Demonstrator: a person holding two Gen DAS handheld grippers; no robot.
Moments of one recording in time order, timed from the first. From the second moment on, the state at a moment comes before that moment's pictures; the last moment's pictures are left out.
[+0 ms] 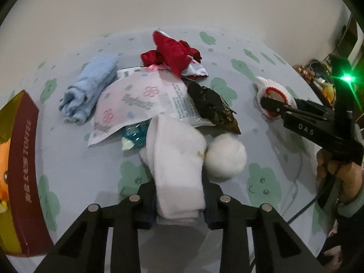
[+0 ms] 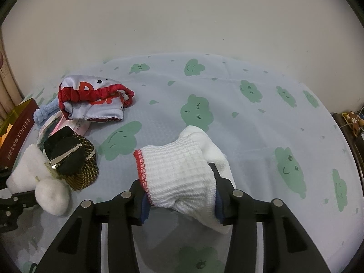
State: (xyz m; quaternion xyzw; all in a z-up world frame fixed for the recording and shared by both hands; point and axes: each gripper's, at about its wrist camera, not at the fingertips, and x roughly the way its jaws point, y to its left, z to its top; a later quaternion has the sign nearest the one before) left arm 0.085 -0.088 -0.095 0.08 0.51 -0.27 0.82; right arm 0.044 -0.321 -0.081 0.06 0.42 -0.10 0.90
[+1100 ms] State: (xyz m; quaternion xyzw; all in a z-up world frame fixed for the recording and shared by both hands) left arm 0.136 0.115 -0.018 0.00 0.46 -0.02 0.89; right arm 0.045 -0.318 -0.081 0.04 0.42 -0.11 0.90
